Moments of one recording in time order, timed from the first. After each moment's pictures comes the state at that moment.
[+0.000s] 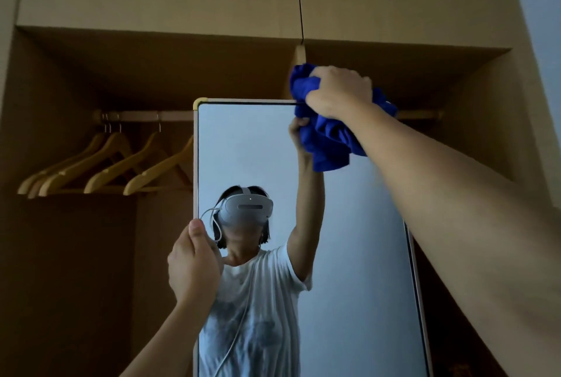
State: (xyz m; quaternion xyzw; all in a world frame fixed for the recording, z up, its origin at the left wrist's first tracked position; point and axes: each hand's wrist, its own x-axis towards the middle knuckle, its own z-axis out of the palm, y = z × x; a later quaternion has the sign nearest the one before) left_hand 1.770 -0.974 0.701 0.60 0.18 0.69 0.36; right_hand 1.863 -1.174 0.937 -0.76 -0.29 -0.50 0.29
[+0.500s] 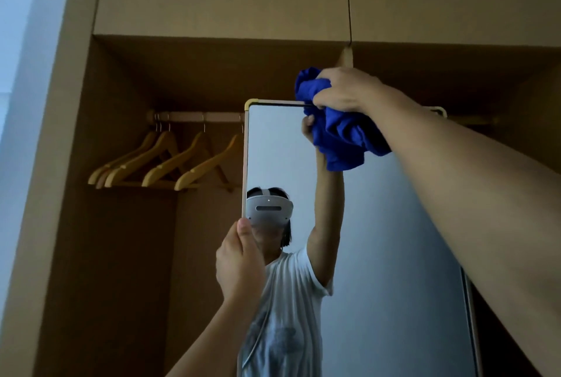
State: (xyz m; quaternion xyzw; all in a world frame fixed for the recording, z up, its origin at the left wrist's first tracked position) left_hand 1.766 -0.976 0.700 0.60 0.16 0.69 0.37; right_hand 1.824 -1.139 0.956 -0.79 -0.42 -0.37 0.26
